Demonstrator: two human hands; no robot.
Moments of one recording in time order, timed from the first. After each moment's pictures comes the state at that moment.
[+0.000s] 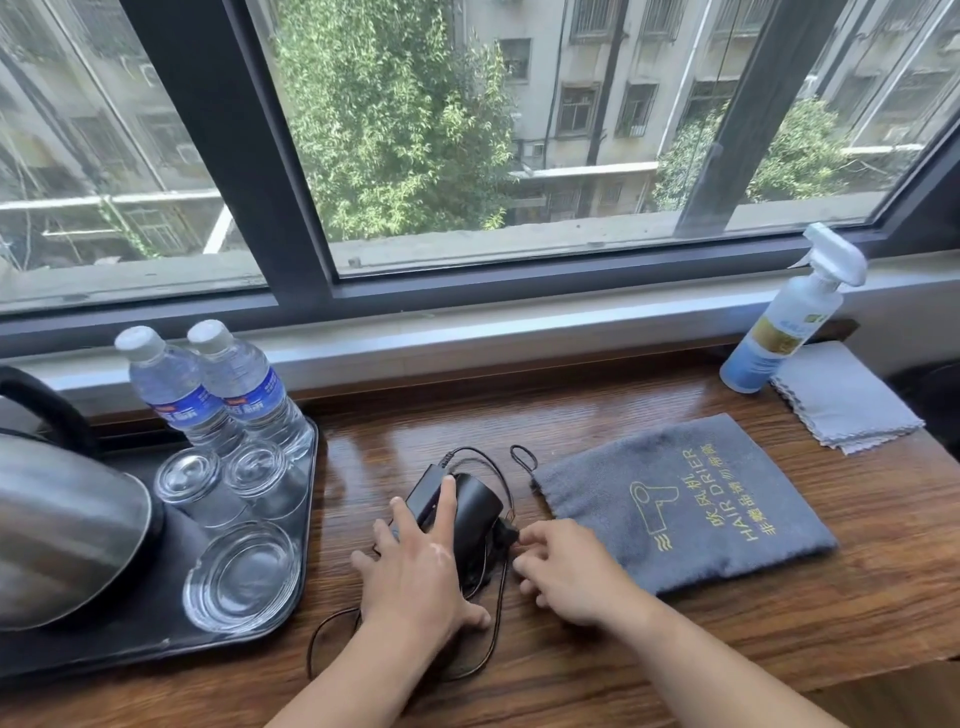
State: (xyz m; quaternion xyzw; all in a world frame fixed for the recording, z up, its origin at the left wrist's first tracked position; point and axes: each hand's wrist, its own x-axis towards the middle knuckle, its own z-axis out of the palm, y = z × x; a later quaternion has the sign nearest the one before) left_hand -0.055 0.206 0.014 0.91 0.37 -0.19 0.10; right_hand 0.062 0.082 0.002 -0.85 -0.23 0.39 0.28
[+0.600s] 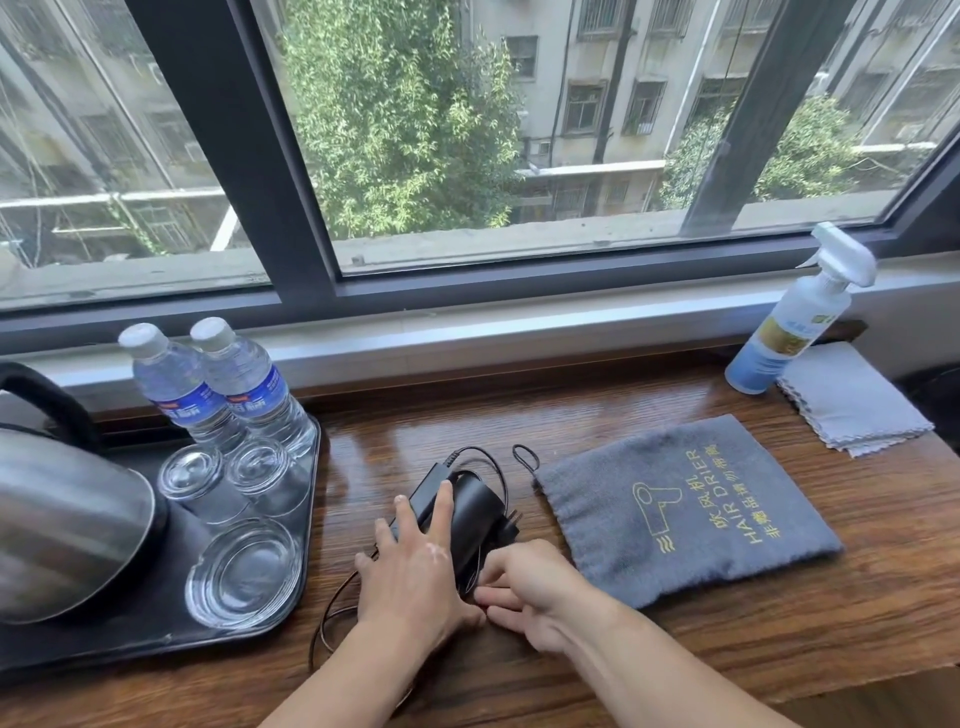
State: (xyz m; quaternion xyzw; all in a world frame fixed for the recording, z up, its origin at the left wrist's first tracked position) left_hand -0.060 0.210 0.010 0.91 0.36 -0.18 0.13; right_hand 0.031 0.112 0.002 -0.68 0.11 0.55 0.48
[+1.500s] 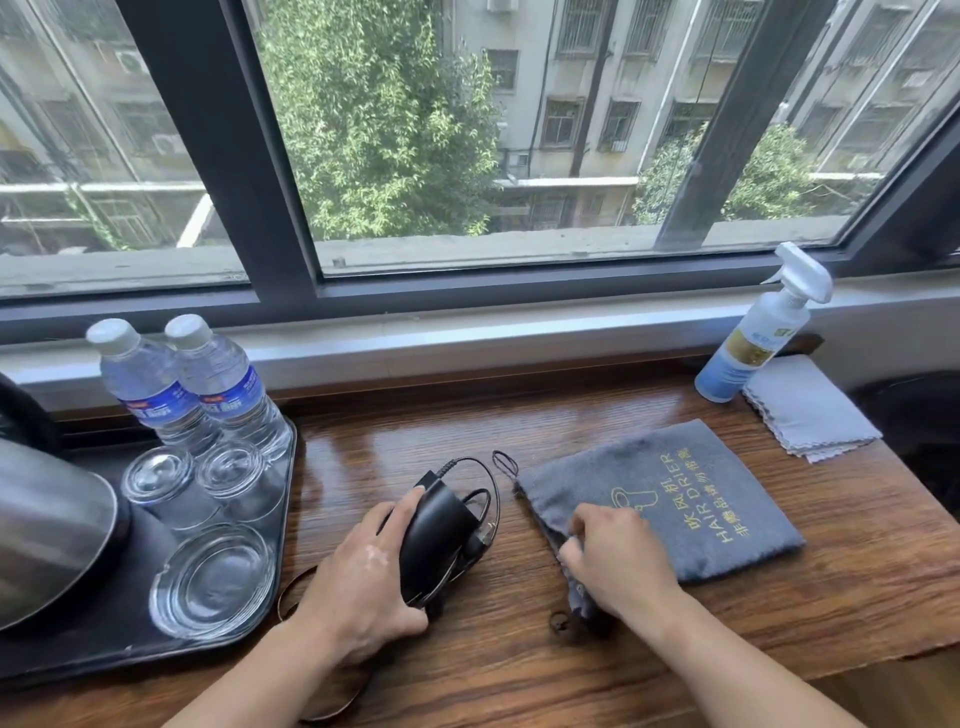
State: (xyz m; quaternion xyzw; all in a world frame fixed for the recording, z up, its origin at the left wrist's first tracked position) left_hand -0.087 0.245 0.011 0.93 0.24 -0.07 0.27; right_hand 0.098 0.042 0.014 -0.95 -0.27 0.12 0.07
